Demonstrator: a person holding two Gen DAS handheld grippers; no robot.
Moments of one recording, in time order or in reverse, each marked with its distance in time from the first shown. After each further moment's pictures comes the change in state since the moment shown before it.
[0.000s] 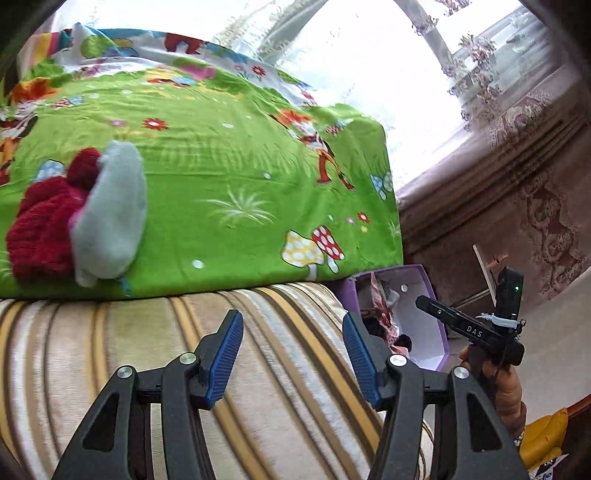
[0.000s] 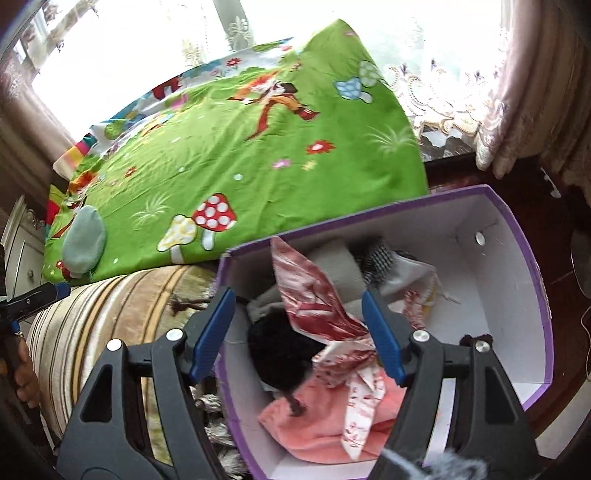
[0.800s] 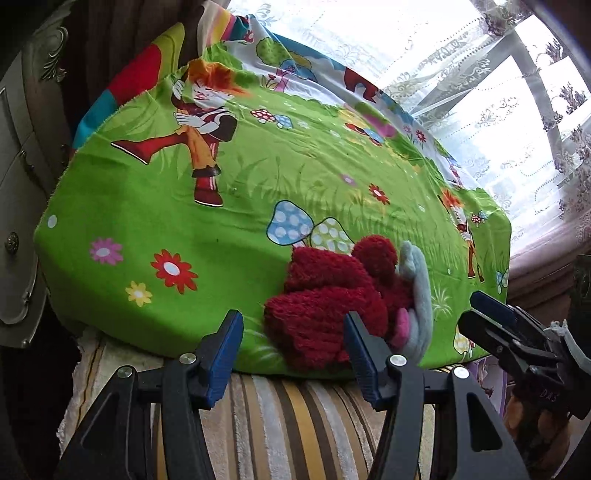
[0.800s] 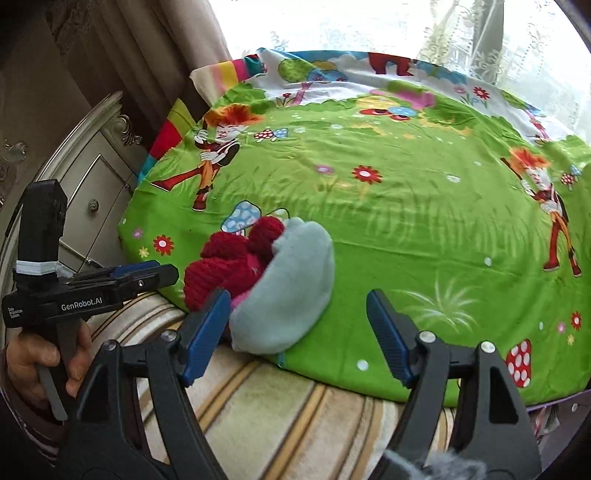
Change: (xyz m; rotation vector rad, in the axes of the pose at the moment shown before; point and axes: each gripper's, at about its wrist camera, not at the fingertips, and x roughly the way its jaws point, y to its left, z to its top) left arm -0.069 0.192 0.046 -0.263 -0.076 0.297; right arm 0.090 0.337 0.051 -0.479 0.065 0.248
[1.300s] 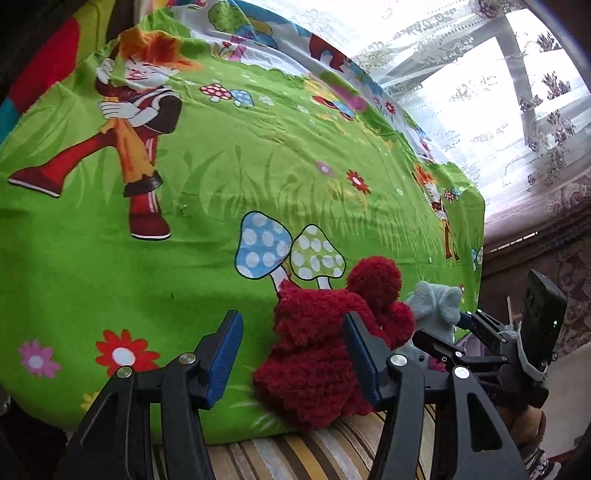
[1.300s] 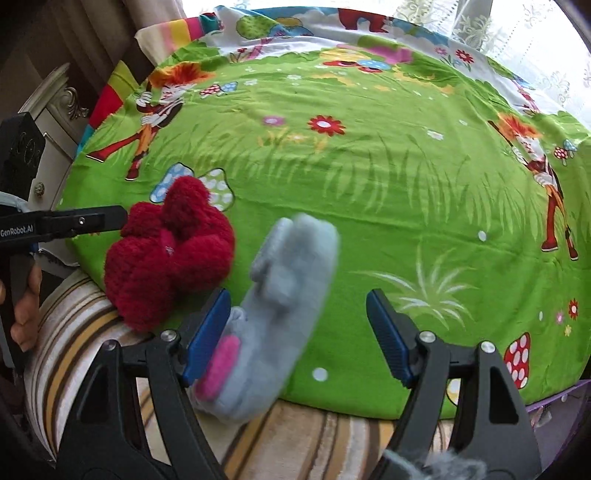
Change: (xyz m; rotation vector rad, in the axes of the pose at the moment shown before) left arm 0.055 0.007 0.044 0.116 0.150 -0.199; right arm 0.046 -0.043 -0.015 0.041 0.137 -0.131
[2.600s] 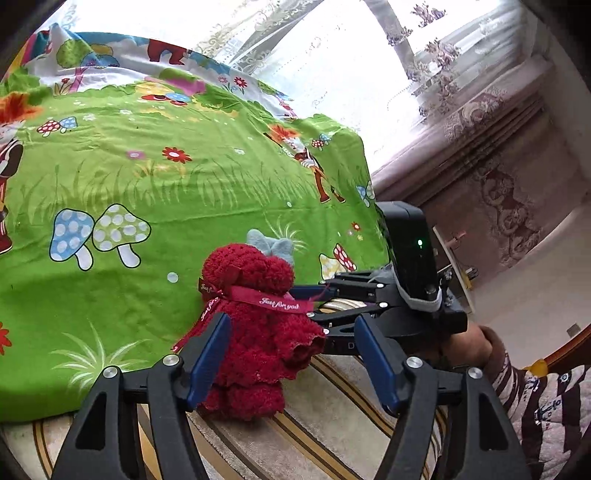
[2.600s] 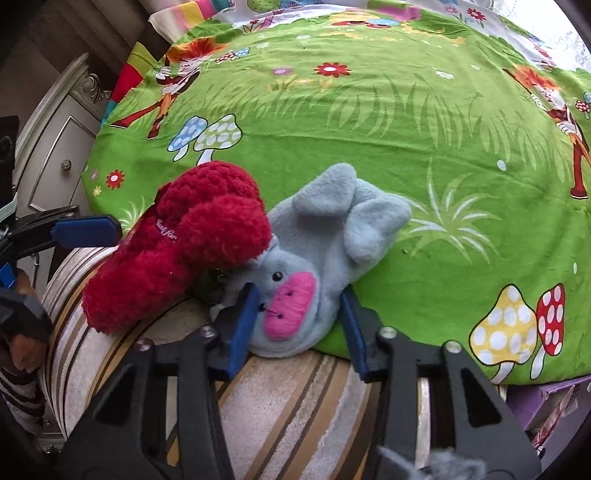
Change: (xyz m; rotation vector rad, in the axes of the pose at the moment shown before) left arm -0.018 -0.102 -0.054 0.281 0.007 -0.307; right arm 0.004 -0.014 -0.040 0.006 0.078 0.180
